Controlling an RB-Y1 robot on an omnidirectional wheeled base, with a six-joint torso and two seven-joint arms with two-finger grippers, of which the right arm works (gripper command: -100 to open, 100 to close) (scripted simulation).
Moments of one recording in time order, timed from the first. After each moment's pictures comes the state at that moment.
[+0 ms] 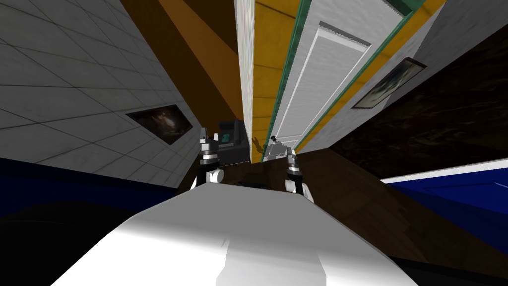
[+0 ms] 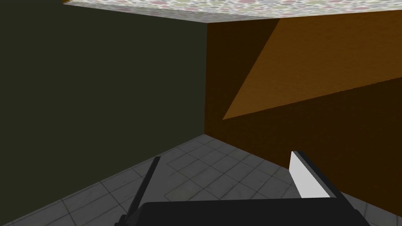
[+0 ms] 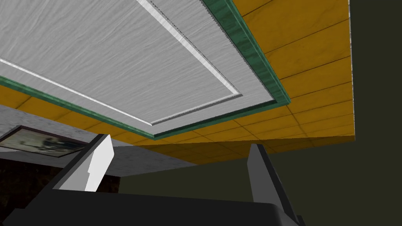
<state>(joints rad) 0.32 -0.09 -0.11 -1.72 0.17 -0.65 0.49</state>
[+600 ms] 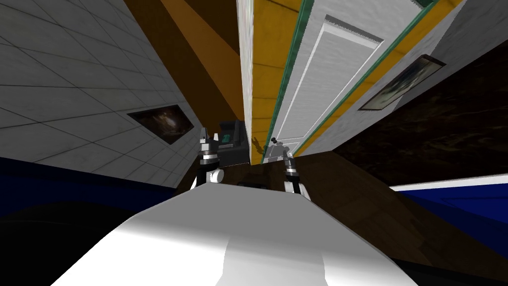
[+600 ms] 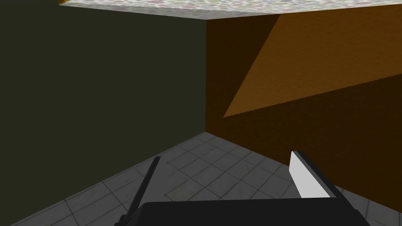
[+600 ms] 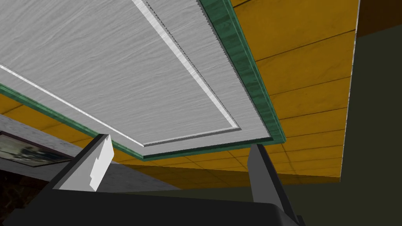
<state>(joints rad) 0.28 -0.10 -0.12 -1.55 0.23 -0.70 0.60</state>
